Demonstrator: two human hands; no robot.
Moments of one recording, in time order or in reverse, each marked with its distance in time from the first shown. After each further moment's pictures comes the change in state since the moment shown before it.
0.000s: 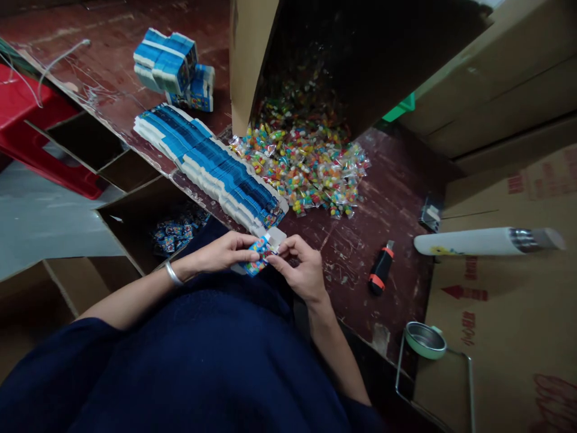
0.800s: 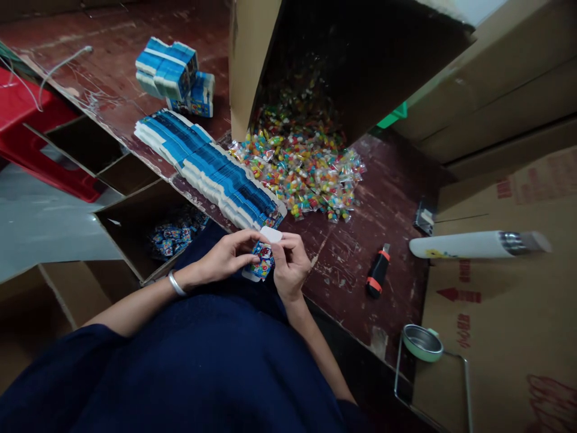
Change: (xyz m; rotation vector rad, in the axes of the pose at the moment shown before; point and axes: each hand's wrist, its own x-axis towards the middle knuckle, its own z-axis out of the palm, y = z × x) left_hand 0.001 -0.013 0.016 0.181 0.273 0.205; right_hand -0.002 0.024 0.042 -0.032 0.381 -0.113
